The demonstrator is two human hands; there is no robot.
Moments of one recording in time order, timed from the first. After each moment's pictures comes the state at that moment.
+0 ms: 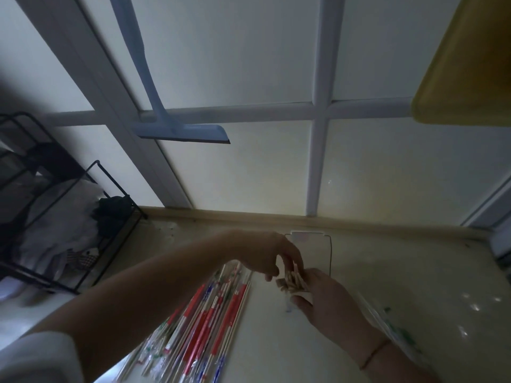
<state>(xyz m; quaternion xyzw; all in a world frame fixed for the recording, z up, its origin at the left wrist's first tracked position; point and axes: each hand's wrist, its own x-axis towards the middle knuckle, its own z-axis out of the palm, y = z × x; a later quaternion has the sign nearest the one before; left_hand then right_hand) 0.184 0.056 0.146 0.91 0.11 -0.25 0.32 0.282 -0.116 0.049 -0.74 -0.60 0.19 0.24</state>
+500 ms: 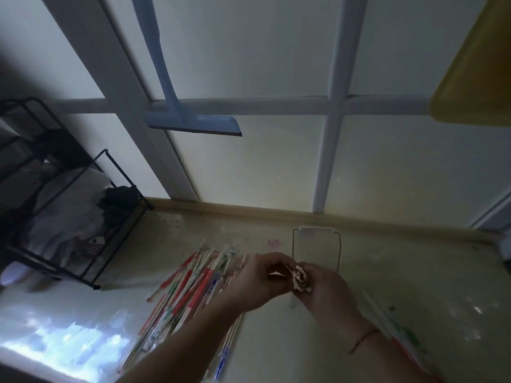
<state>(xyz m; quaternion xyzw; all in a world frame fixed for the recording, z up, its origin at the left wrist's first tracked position) 0.127 0.002 0.063 0.76 0.27 0.19 0.57 0.270 -0.101 0.045 -0.76 -0.56 0.18 0.29</state>
